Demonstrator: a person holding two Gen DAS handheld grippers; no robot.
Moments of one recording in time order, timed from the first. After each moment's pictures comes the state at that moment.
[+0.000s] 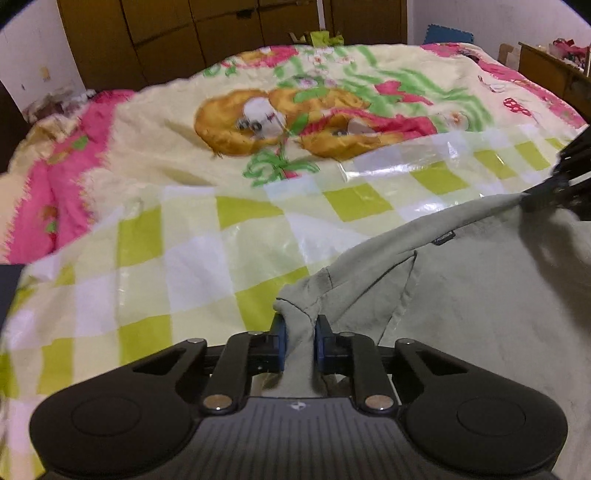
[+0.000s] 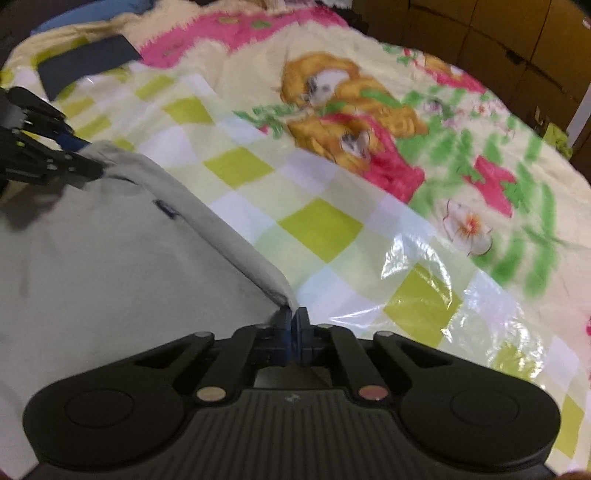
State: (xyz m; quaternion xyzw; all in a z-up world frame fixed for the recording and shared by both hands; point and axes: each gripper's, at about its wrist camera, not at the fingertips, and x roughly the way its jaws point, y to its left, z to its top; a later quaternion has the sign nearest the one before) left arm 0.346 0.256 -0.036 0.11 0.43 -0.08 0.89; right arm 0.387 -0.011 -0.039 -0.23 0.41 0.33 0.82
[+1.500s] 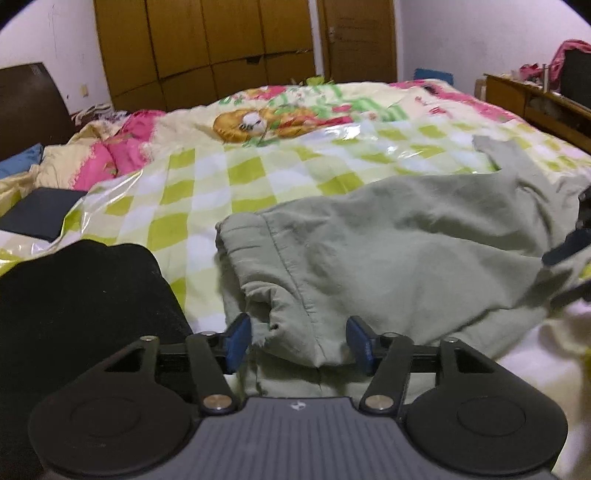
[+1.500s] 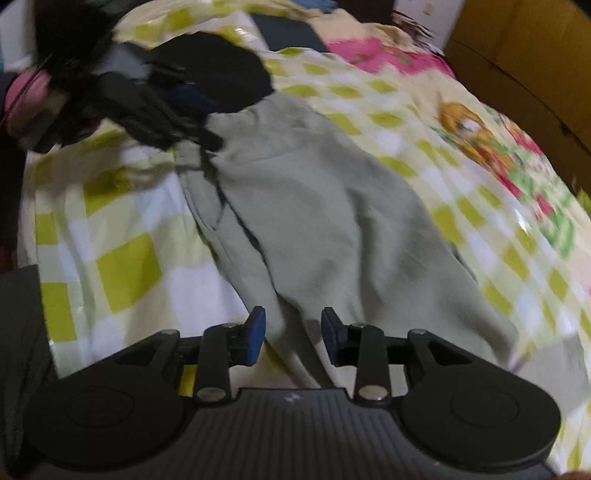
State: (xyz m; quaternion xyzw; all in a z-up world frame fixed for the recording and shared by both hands) left arm 0.051 0.258 -0.042 0.08 0.36 -0.08 0.92; right arm 0.043 0.024 -0.026 -0.32 0.36 0.40 0.78
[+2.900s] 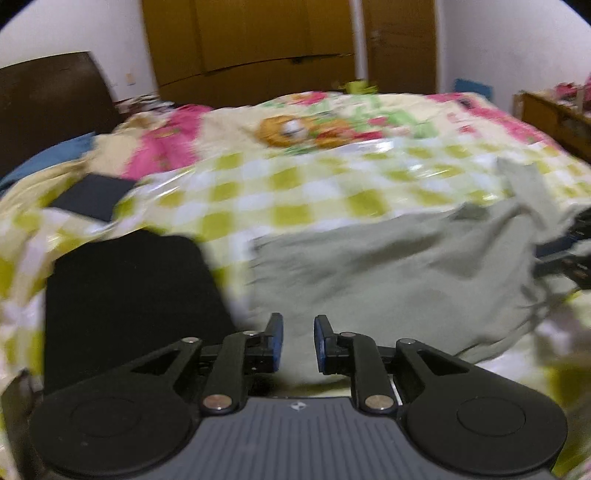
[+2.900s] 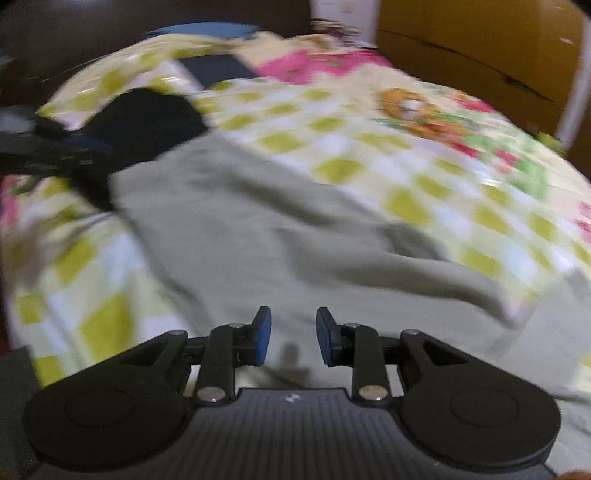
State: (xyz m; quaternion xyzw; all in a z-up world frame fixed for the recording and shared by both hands) left arm 0.001 0.243 0.010 0.05 0.36 -0.04 0.93; right arm 0.068 -0.018 -0.019 -0.19 0.37 0.33 0.85
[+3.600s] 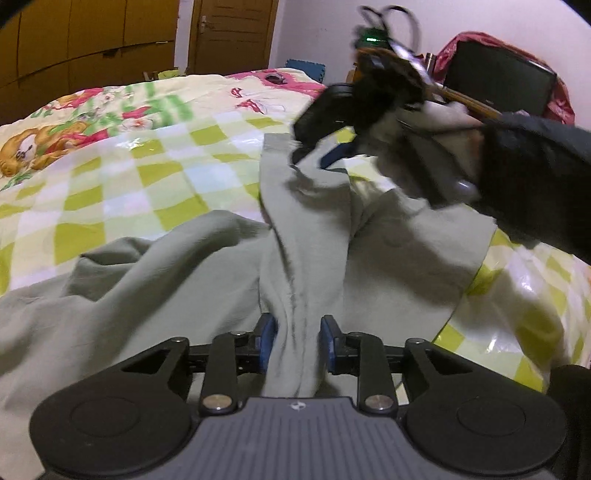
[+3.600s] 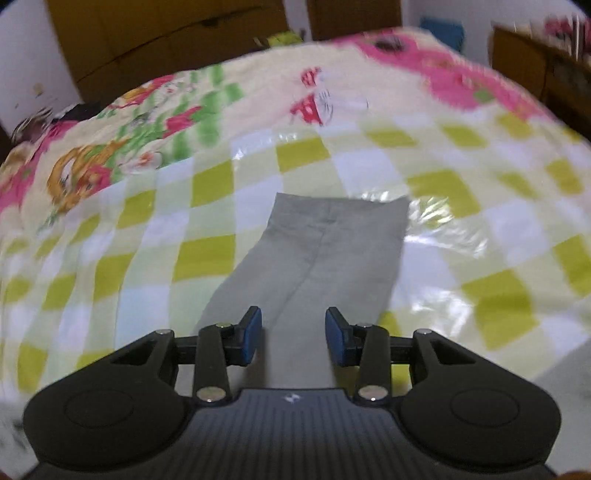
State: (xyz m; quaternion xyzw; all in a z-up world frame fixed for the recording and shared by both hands) left arm 0.110 -0.018 -0.053 0.03 0.38 -0.30 0.88; right arm 0.305 -0.243 -0.045 0.11 0.44 0.00 0.89
